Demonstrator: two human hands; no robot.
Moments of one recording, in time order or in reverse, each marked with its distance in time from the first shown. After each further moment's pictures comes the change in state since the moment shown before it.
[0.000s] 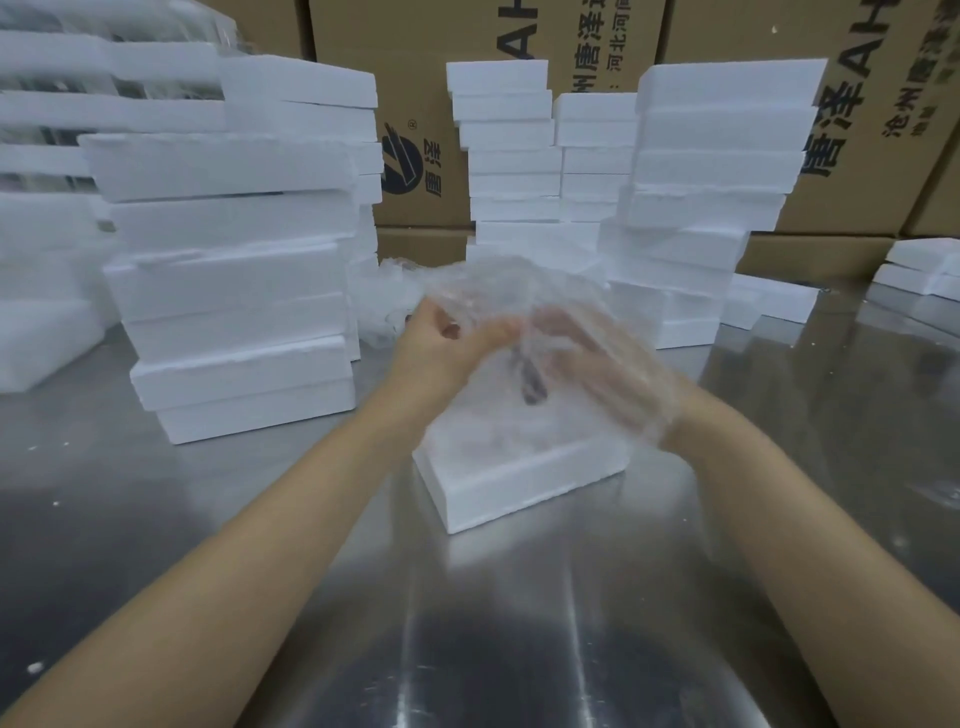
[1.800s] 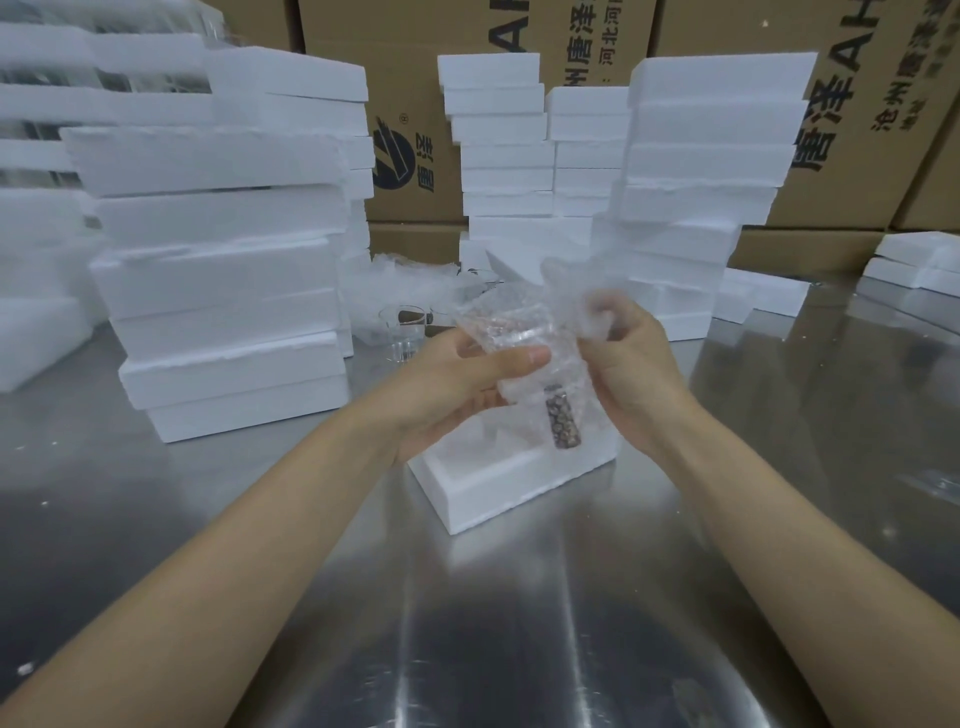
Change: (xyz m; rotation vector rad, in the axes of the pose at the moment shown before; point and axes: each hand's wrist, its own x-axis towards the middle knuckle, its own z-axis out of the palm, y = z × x) left_hand -0.016 0.009 0.004 -0.208 -0.423 -0.231; right_hand -0.005 -0.004 0.011 0.165 0.291 -0.144
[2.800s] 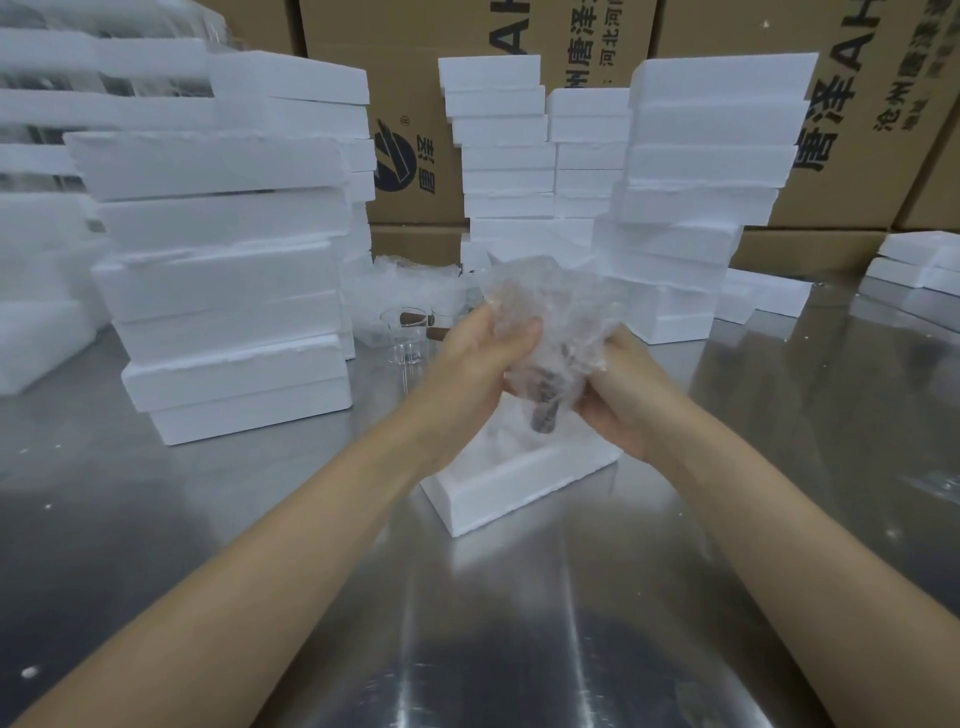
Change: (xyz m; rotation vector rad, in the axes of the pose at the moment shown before) left_hand 0.006 -0.005 0.019 -0.107 0.061 0.256; right_hand -0.010 -0.006 0.011 0.102 -0.318 0.069
